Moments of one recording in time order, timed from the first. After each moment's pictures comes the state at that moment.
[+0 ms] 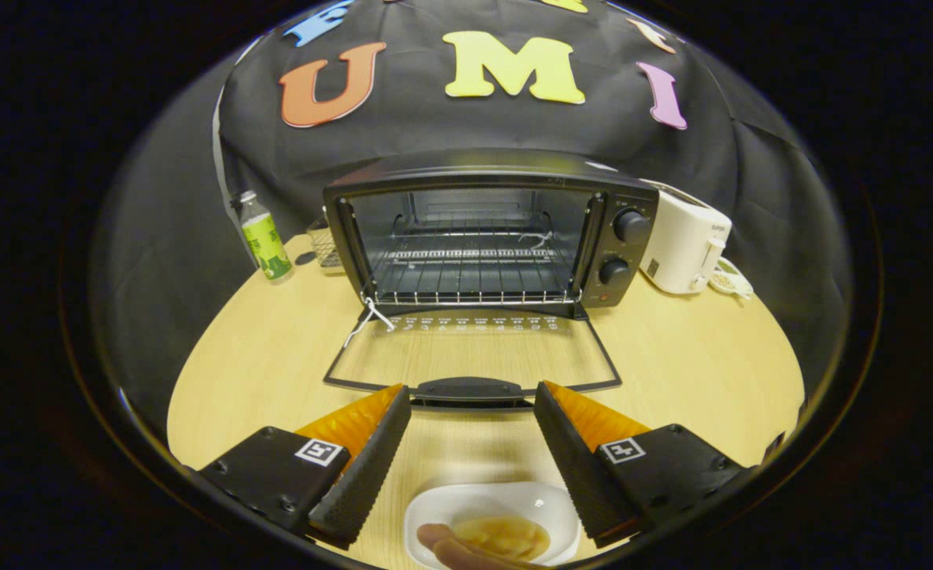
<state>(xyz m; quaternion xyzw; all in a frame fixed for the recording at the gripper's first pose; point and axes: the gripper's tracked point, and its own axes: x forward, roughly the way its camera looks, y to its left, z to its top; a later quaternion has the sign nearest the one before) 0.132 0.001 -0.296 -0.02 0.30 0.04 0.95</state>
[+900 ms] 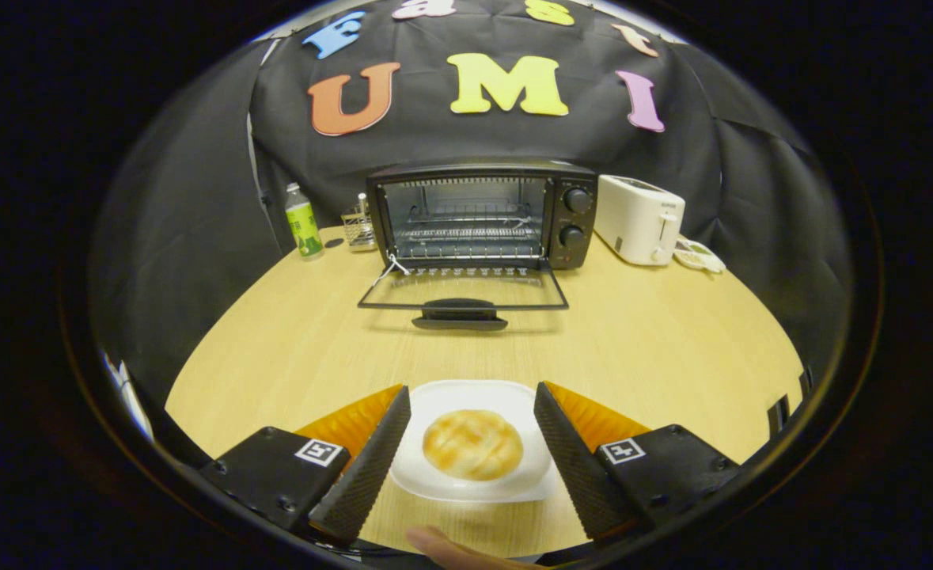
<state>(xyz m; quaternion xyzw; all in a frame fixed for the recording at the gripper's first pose) 0.015 -0.034 -0.326 0.00 0.29 0.06 0.95</state>
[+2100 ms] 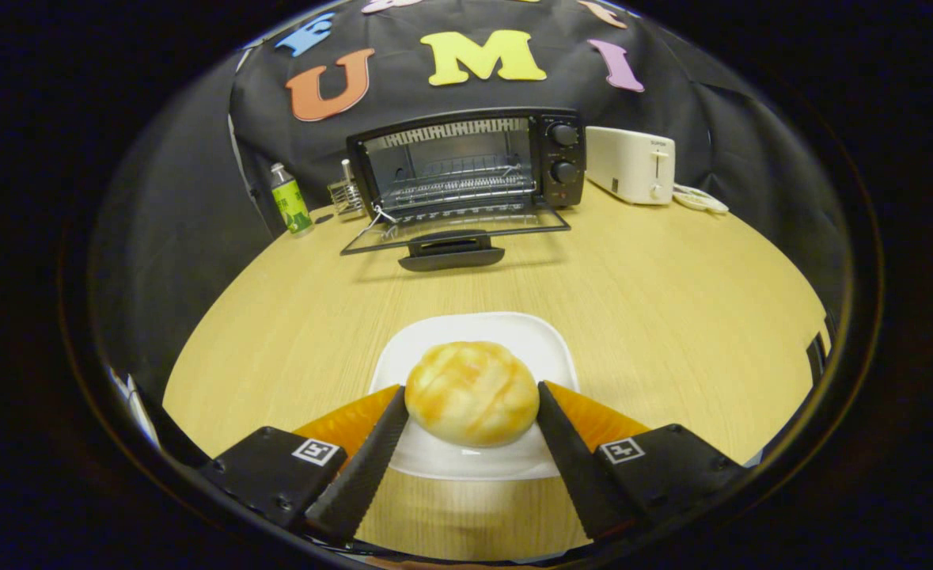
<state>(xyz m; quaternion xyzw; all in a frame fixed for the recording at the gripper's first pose) 0.001 -0.034 -0.385 0.04 0.32 0.05 0.95</state>
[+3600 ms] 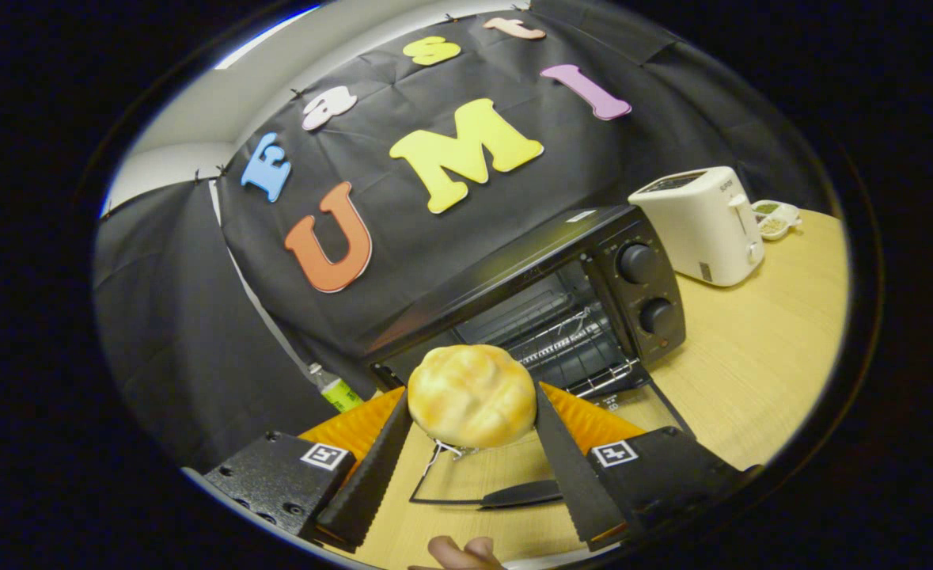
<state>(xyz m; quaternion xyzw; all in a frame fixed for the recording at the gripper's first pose) 0.225 0.001 -0.238 0.25 0.09 0.15 0.95</state>
